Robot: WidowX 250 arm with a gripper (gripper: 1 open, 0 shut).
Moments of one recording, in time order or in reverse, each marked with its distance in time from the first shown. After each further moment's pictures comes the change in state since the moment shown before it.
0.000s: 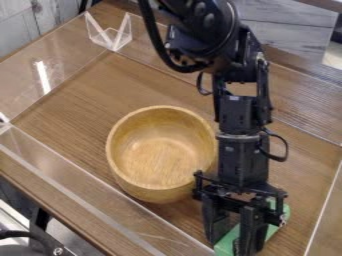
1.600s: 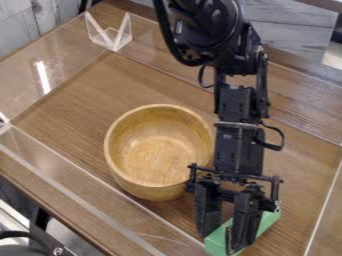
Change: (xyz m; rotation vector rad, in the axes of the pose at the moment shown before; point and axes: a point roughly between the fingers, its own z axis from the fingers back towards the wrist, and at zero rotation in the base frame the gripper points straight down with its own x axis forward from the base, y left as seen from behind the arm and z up) arm -0.008 0.001 0.011 -0.060 0.149 0.048
